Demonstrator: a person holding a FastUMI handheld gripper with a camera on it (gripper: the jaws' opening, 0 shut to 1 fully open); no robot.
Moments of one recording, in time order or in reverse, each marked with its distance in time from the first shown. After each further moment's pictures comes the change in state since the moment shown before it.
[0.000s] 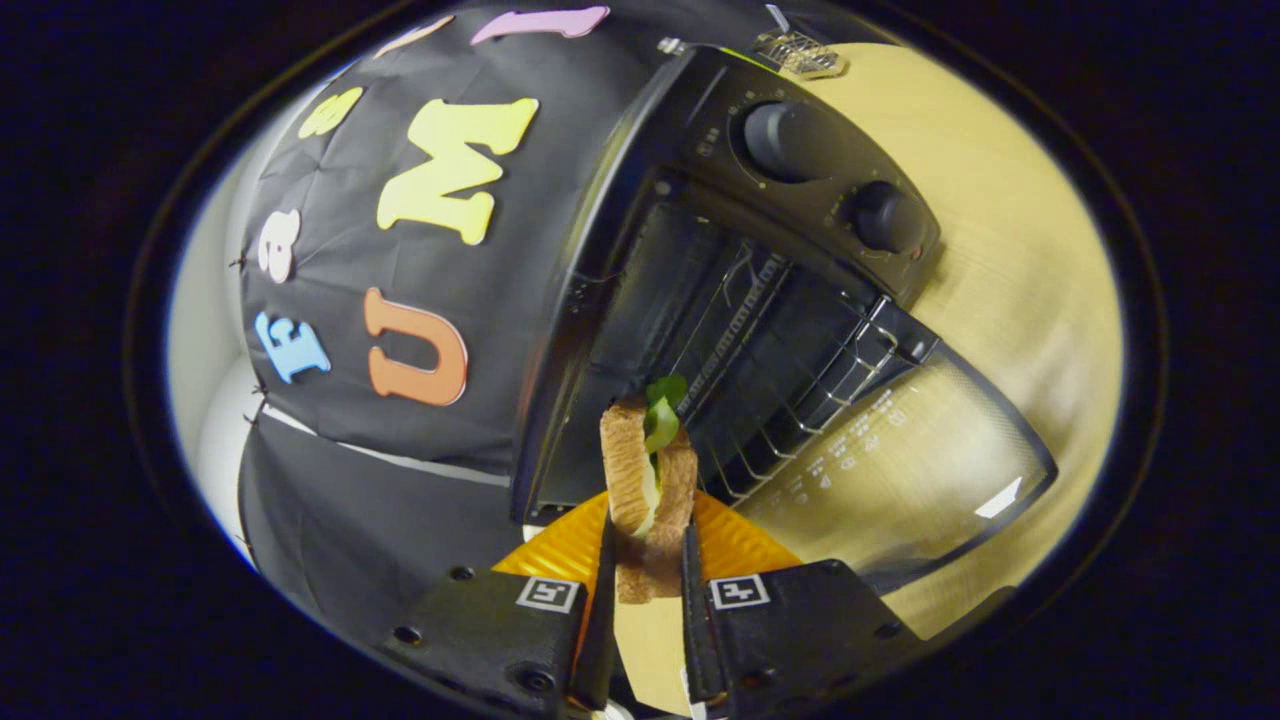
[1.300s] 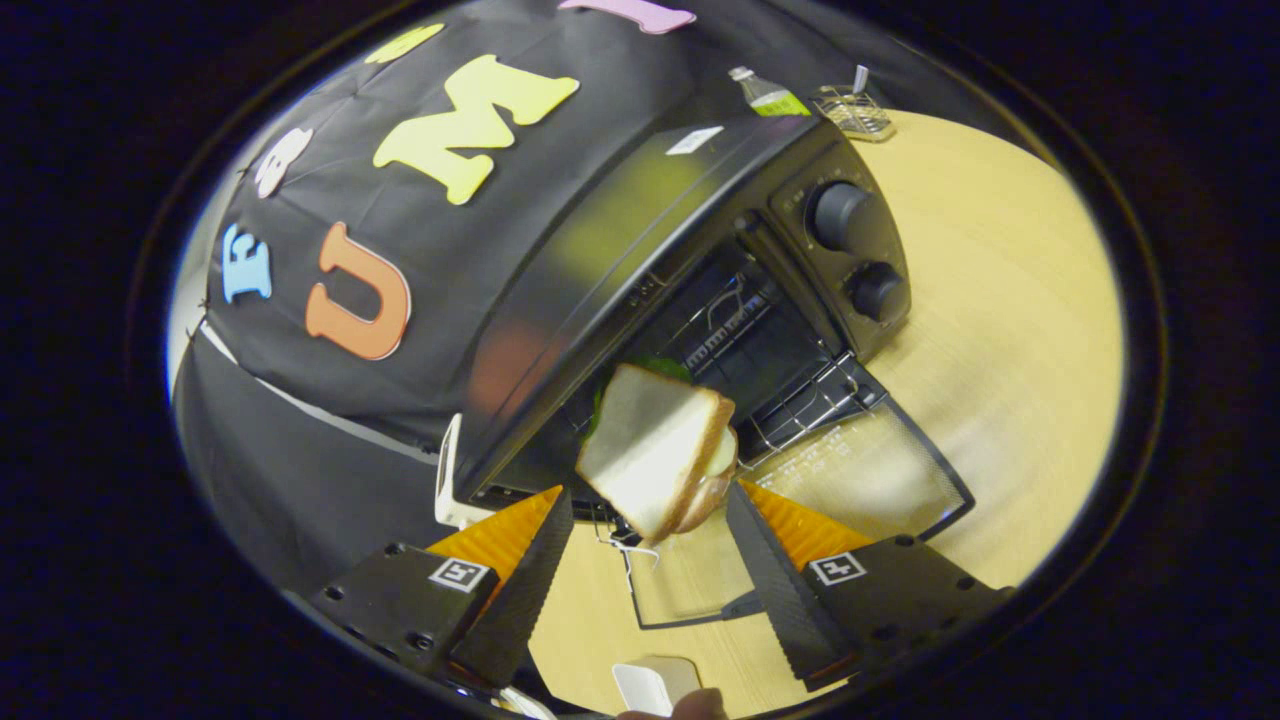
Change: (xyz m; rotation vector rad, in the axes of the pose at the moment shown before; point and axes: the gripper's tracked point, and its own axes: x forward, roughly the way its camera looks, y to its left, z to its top) arm -0.039 0.008 -0.011 -0.293 0.020 -0.263
